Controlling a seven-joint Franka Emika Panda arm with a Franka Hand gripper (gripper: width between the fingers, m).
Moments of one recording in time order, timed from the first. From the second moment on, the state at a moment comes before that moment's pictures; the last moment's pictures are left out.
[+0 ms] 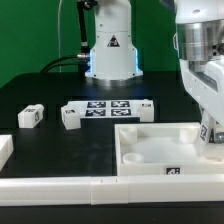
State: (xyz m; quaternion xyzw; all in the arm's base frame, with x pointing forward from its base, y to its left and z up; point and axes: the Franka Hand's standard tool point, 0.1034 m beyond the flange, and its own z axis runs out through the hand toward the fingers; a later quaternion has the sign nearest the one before) arm 0.602 0.129 0.063 -0.71 0.70 0.03 0.06
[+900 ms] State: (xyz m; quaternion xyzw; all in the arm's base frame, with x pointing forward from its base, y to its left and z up) arm 0.601 0.128 0.062 -0.88 0.47 0.01 0.07
